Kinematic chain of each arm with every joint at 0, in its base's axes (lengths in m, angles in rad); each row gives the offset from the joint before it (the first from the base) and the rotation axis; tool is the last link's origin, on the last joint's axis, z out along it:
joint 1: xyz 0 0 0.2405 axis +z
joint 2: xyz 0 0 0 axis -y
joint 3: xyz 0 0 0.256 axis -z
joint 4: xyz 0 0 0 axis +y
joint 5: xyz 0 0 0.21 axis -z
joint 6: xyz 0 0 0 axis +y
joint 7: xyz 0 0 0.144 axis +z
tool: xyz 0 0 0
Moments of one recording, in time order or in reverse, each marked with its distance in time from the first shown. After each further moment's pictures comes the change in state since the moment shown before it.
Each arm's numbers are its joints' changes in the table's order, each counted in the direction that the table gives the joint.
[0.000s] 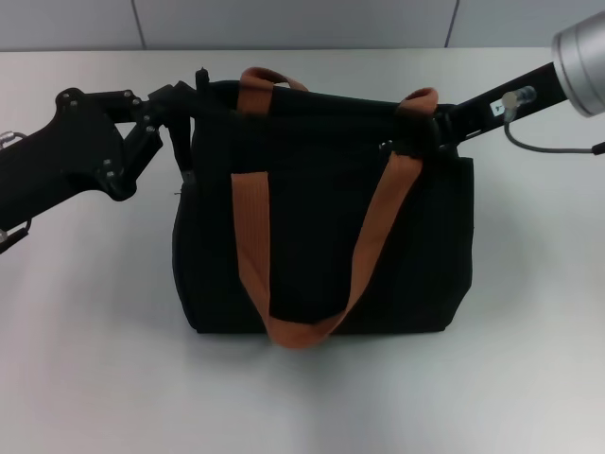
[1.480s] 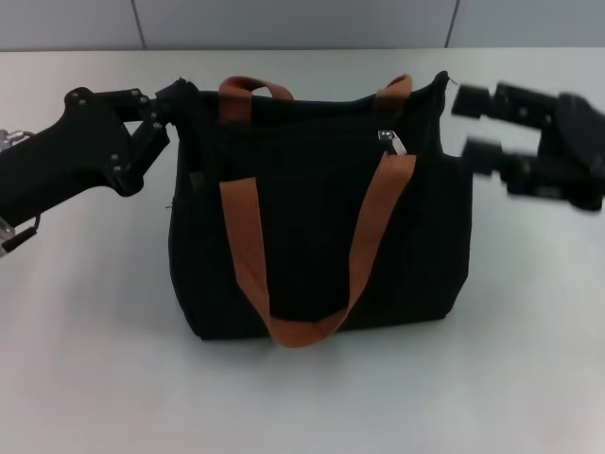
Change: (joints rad) left arm -0.011 0.006 -0.006 -0.004 -0.004 -0.019 -0.045; right arm -0.234 0.040 -0.358 0.588 -0.708 -0.292 -1.155
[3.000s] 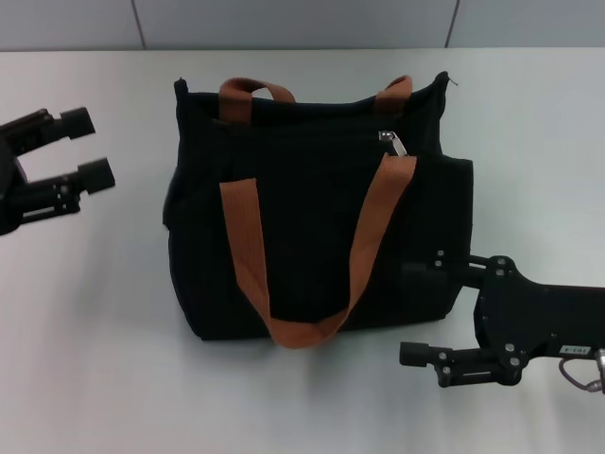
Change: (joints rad) left arm 0.072 -0.159 -0.011 0.104 -0.083 0.175 -0.347; right arm -0.052 -0.034 0.028 0.240 0.298 0.093 -0.543
